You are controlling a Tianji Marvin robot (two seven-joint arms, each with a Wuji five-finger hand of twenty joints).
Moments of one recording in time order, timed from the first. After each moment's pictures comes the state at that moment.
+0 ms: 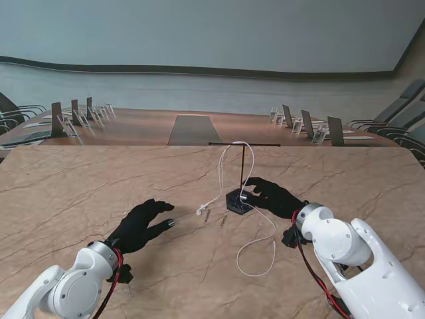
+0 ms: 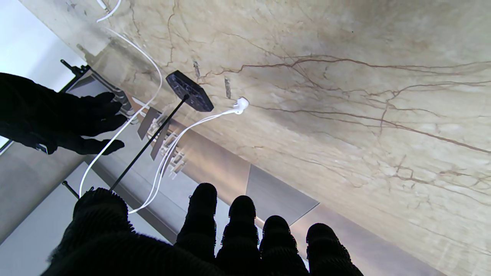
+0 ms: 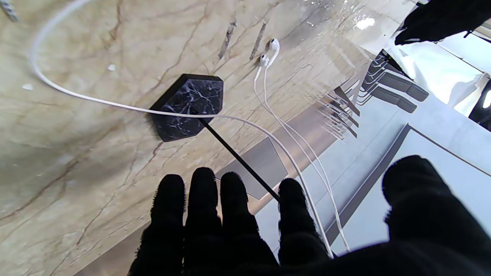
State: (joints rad) left arm 1.83 -1.07 -1.34 -1.87 0.59 0.03 -0.15; right arm -1.55 -1.05 1.28 -1.72 -0.37 0.12 0.34; left_hand 0.56 0.16 -0.03 -0.03 0.22 0.05 0.32 0.35 0.23 0.05 0.16 0.27 0.07 -0.01 0.02 0.21 -0.03 0.03 0.02 0.21; right_hand 0.33 -0.16 0.35 -0.03 0.11 -0.02 0.45 0.51 0.16 0.21 0.68 0.31 0.12 0.11 0.70 0.52 0.02 0.03 0.68 0.62
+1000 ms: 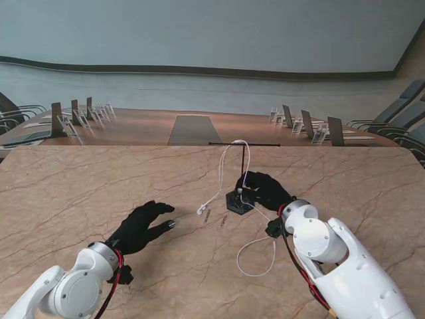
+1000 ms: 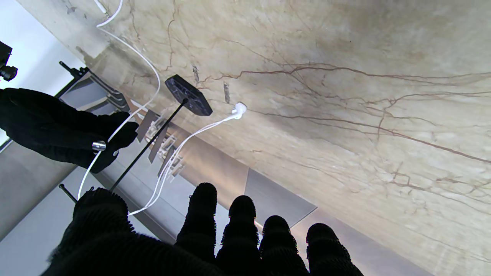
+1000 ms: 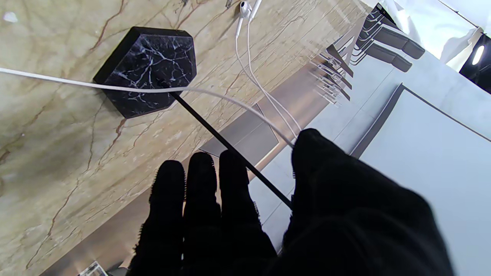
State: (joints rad) left arm 1.83 -1.07 -1.33 -1.87 0.59 0.04 -0.16; right arm -1.47 -1.12 1.18 -1.60 -0.35 0.08 0.10; left_hand 0.56 0.16 -0.03 -0.03 0.22 0.05 0.32 0.35 0.23 0.05 0.16 0.27 0.07 -0.01 0.02 0.21 -0.03 0.03 0.02 0.21; right_hand 0.78 -0.31 0.68 -0.04 0.47 -0.28 1.12 0.31 0.38 0.22 0.82 0.37 0.28 0.13 0.68 0.43 0.09 0.05 0.95 0.45
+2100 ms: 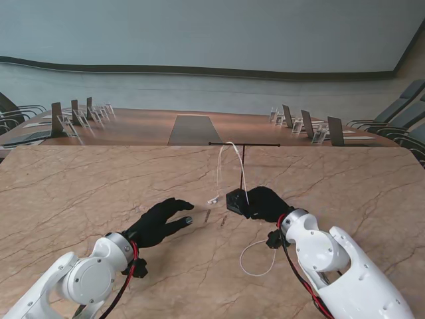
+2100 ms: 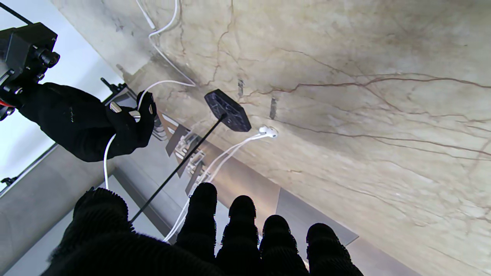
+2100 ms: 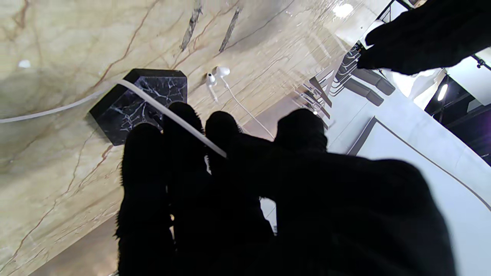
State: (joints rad) left arm 1.71 -1.06 -1.22 -1.85 0.51 0.05 -0.23; right arm -1.53 -1.10 1.19 -1.62 -0.40 -0.04 0.15; left_hand 0.56 0.16 -0.03 -0.03 0.22 0.05 0.32 0.35 0.23 0.05 0.16 0.27 0.07 -0.01 0.02 0.24 -0.03 0.03 0.02 0.21; right_hand 0.92 -0.67 1.37 -0.23 1.10 -0.09 1.15 0.83 0.88 0.27 1.09 0.39 0.76 0.29 1.00 0.50 0.48 0.33 1.41 0.34
